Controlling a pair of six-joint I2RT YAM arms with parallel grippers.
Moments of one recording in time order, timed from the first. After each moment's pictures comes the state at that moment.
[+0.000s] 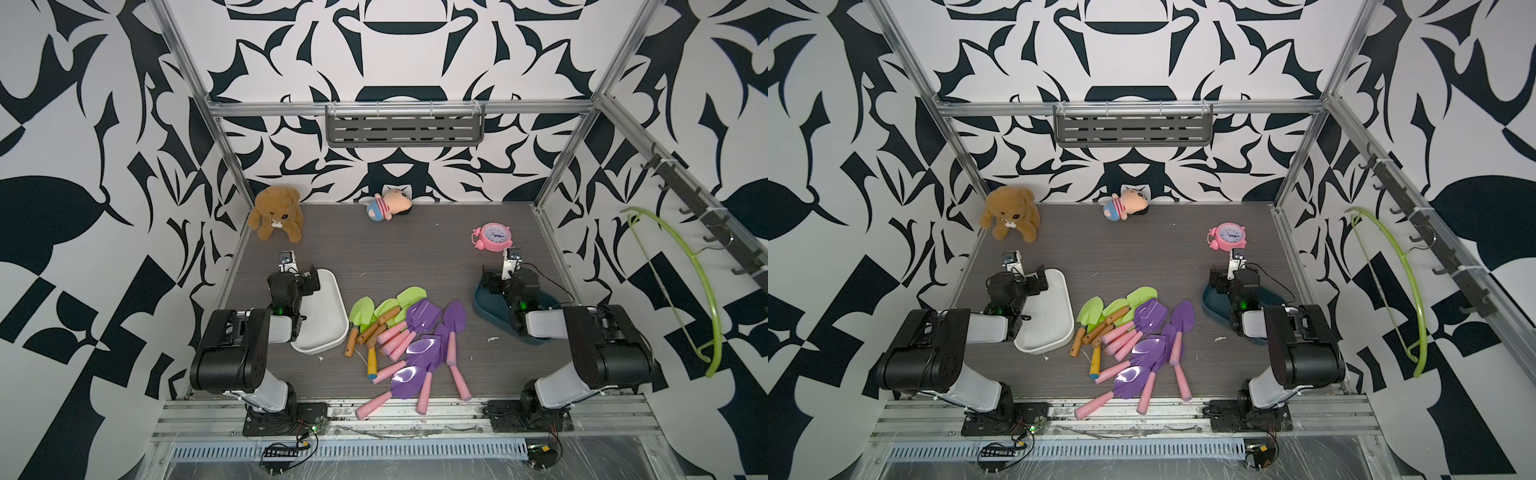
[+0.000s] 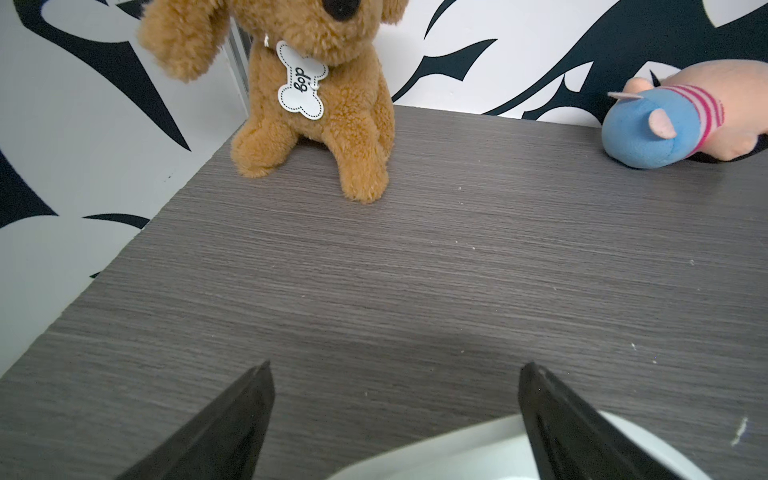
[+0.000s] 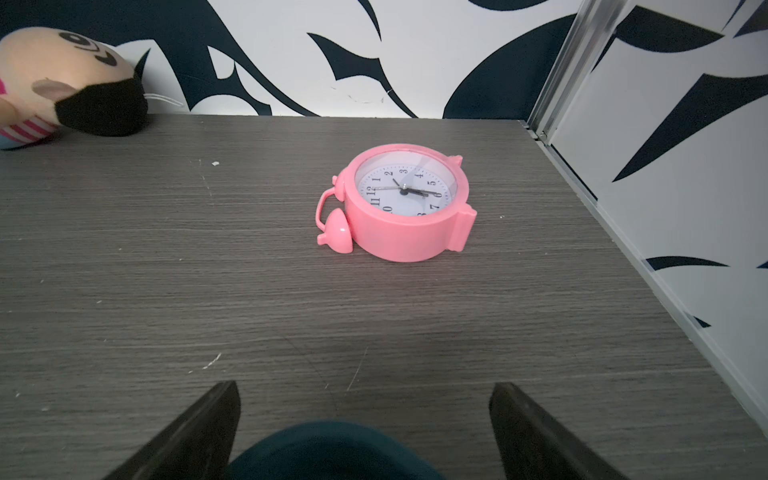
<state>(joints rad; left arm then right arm) -0.03 1.55 0.37 0.84 -0.11 -0.08 0.02 1.55 0.39 0.78 0.05 0.01</state>
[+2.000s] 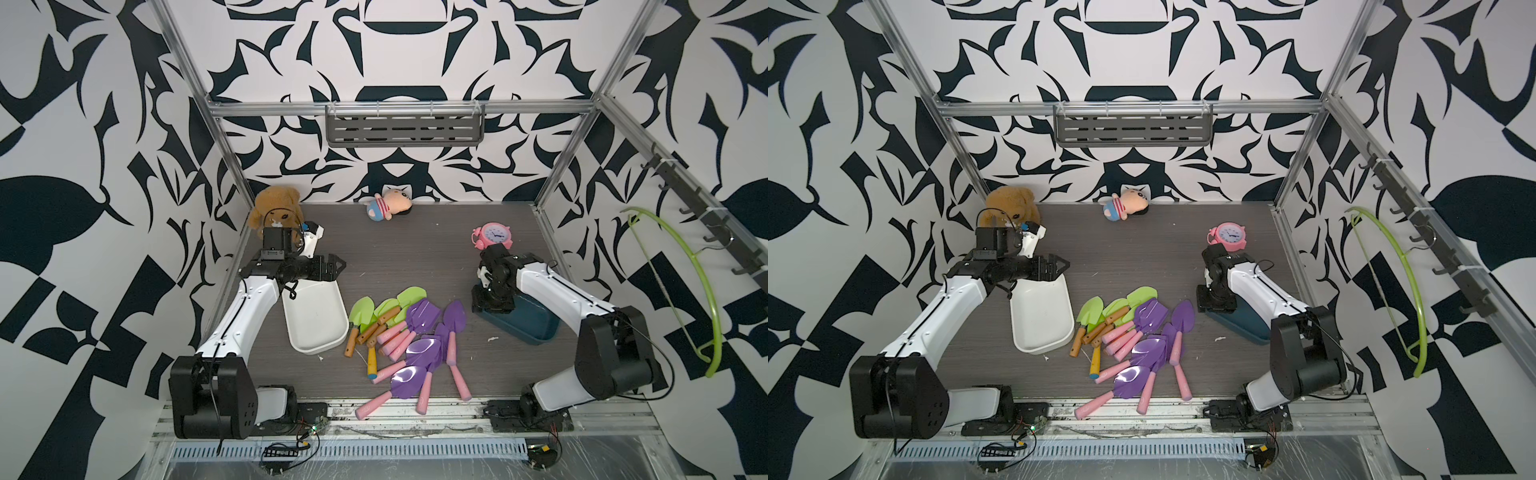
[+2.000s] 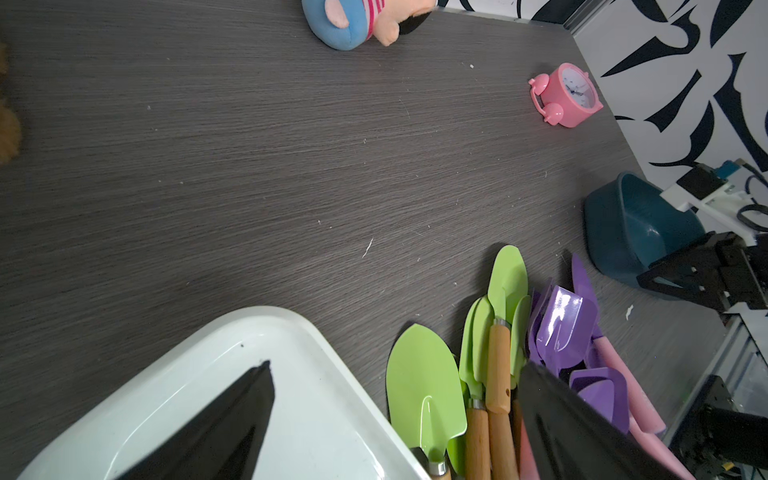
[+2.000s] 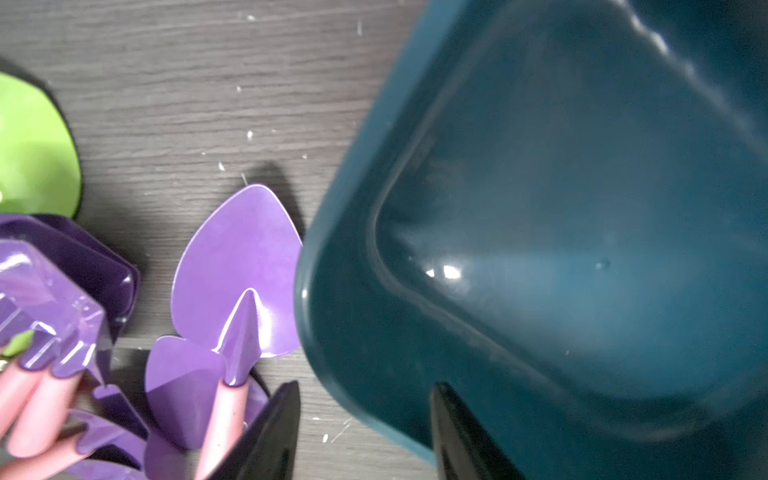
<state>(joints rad) -0.06 1.31 1.00 -0.53 0.55 0.01 0.24 1.51 1.02 -0.96 -0.09 0.32</state>
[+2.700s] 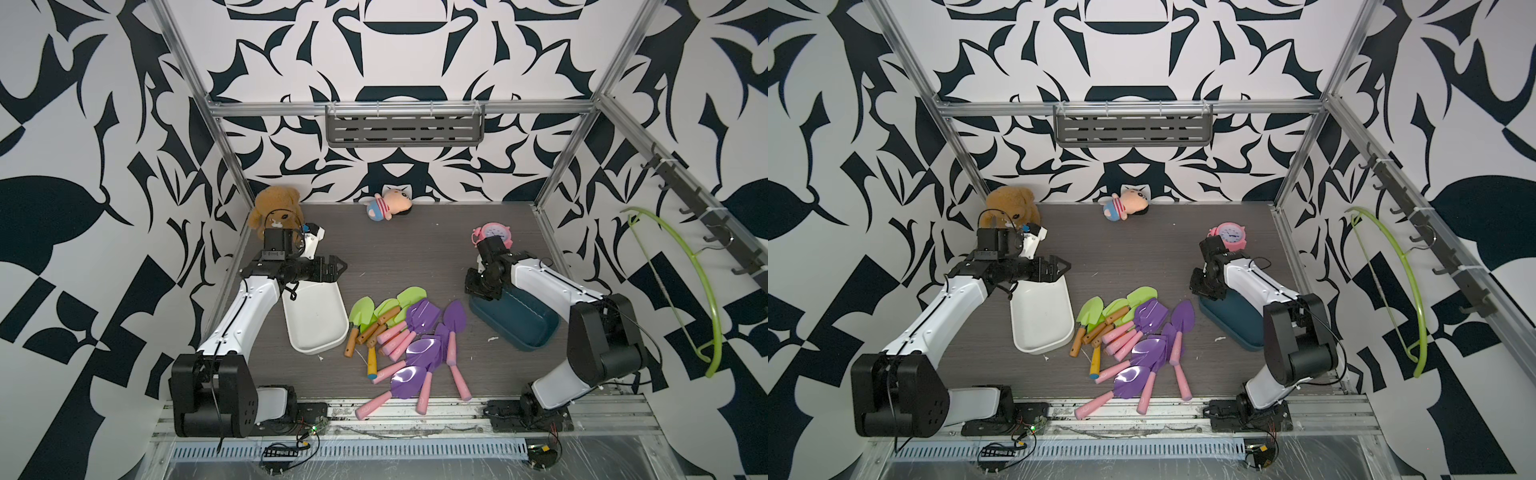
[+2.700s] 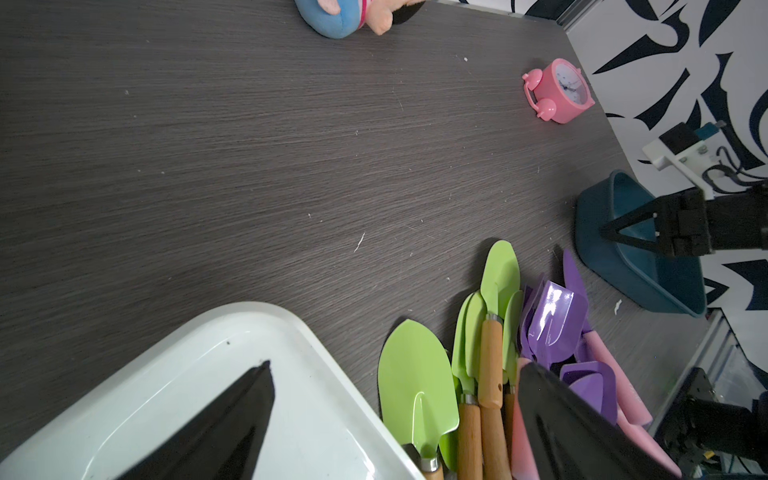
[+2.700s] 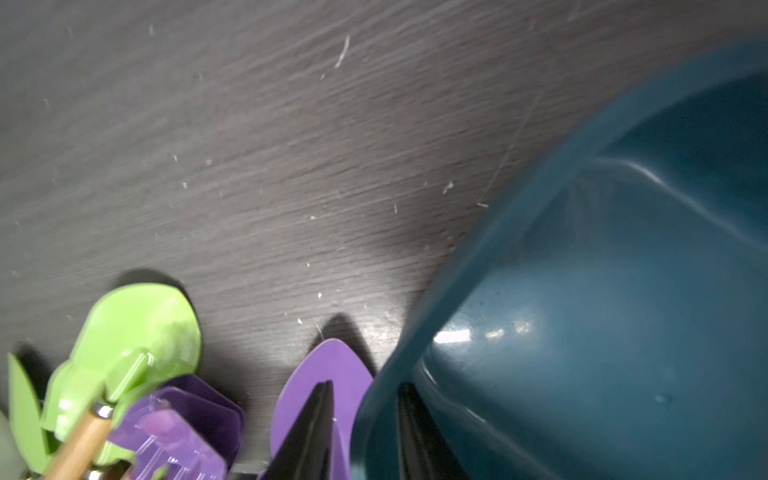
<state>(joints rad) -0.06 1.32 0.99 -0.53 0.58 0.00 0.24 1.58 1.06 -0.75 -0.12 0.52</state>
